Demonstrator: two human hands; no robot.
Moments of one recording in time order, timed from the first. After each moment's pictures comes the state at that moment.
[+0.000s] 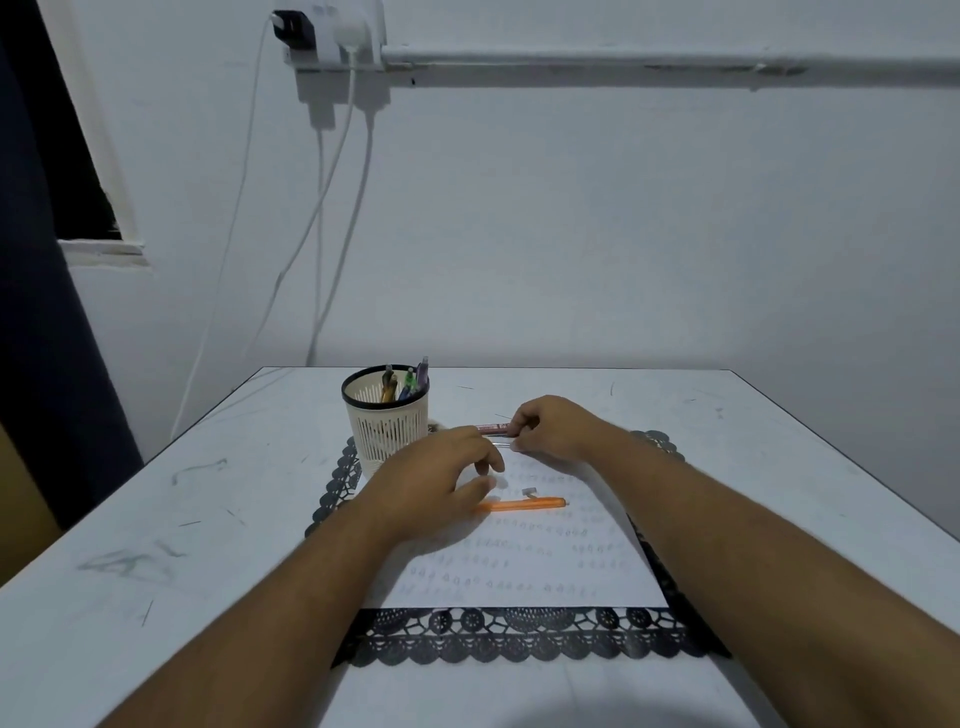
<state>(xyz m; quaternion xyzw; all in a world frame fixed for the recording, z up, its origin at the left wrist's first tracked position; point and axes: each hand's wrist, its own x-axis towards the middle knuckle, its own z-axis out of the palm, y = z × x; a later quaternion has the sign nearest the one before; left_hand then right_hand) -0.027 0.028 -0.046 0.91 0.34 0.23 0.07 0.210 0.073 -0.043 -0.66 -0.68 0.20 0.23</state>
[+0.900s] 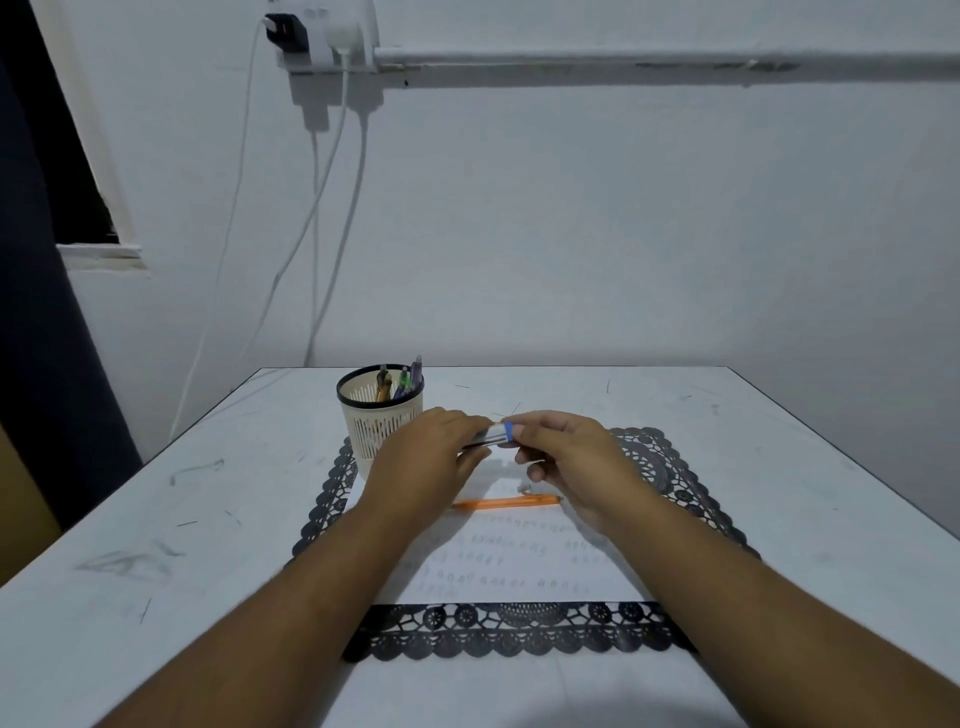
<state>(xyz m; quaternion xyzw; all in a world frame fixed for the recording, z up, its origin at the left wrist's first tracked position) -0.015 0.026 -0.045 0.86 0.37 0.35 -0.05 0.174 -0.033 -0.032 -0.47 -0.45 0.48 0.59</state>
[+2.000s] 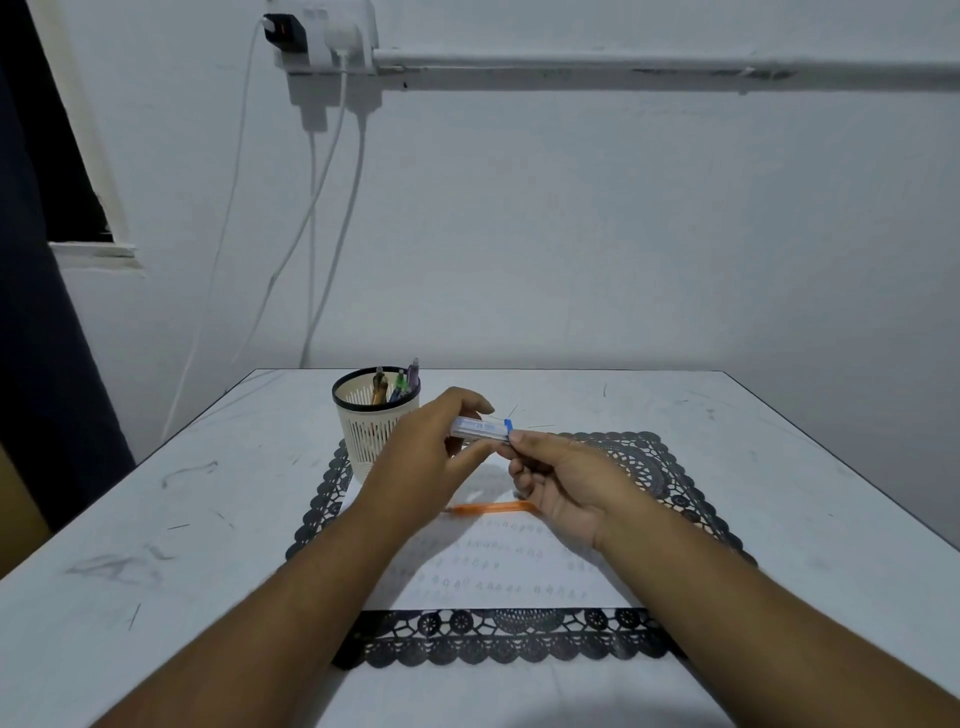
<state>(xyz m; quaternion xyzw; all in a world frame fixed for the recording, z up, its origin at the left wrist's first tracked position) -0.012 0.009 -0.028 0.80 0.33 0.47 0.17 0.166 -0.031 -0.034 -0.42 -0.26 0.63 0.60</state>
